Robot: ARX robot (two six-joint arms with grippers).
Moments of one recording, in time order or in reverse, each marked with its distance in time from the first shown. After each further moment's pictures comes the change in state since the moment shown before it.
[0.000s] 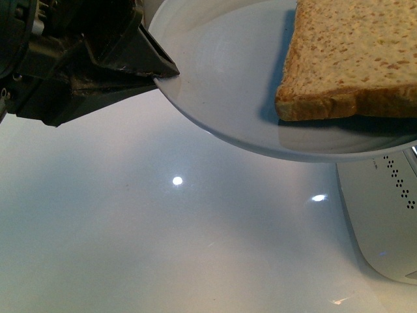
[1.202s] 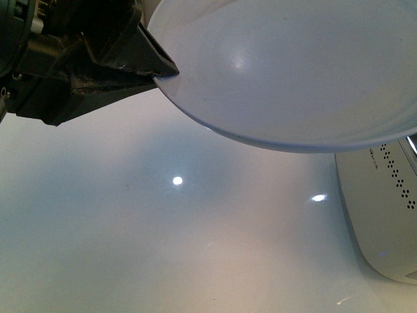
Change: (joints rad) left arm 0.000 0.000 0.000 0.000 0.002 -0.003; right arm -0.603 0.043 0.190 -0.218 -0.208 -1.016
